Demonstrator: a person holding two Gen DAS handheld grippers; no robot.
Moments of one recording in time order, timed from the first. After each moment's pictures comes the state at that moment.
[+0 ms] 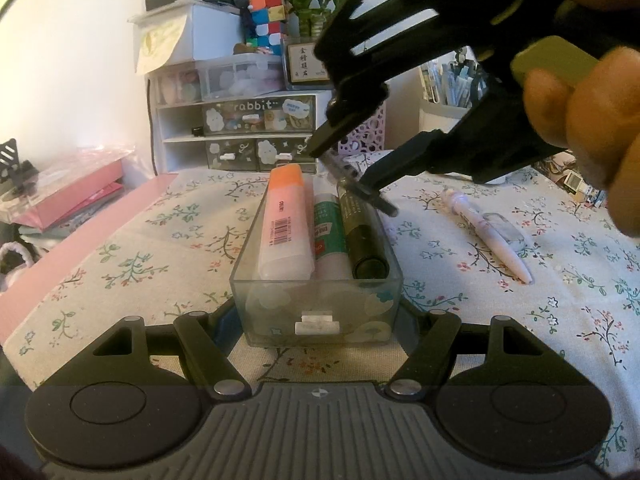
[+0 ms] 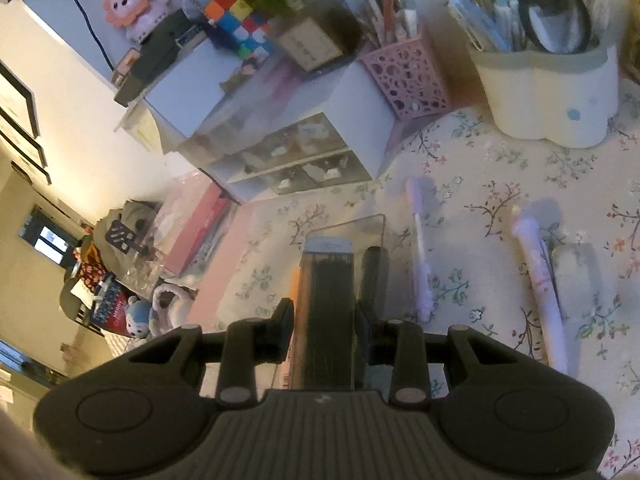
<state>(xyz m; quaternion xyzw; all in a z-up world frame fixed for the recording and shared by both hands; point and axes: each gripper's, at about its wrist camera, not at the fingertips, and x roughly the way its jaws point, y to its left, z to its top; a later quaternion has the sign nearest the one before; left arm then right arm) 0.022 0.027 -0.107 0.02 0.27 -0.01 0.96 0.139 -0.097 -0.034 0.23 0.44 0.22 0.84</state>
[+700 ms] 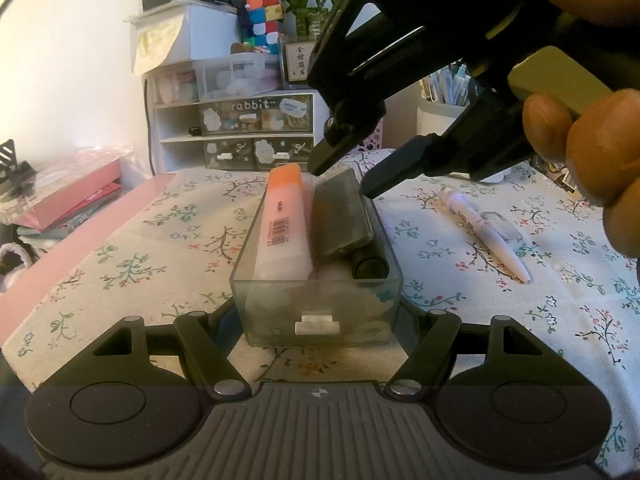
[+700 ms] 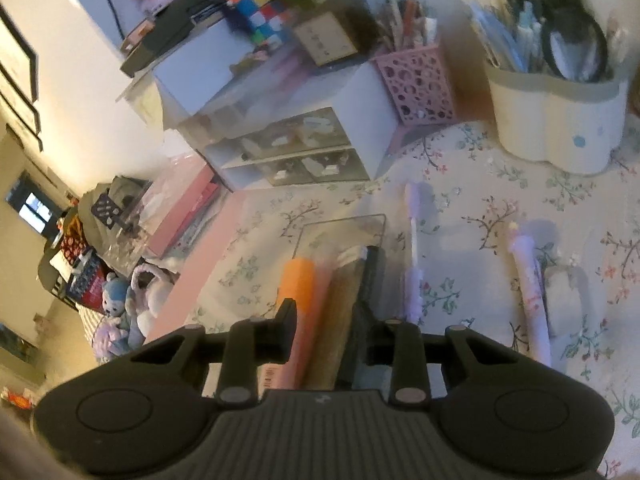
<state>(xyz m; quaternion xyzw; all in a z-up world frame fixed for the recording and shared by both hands) 0.022 0.025 -0.107 0.02 0.27 -0.02 0.96 0.135 -0.088 -0.033 0.16 0.43 0.23 0.86</state>
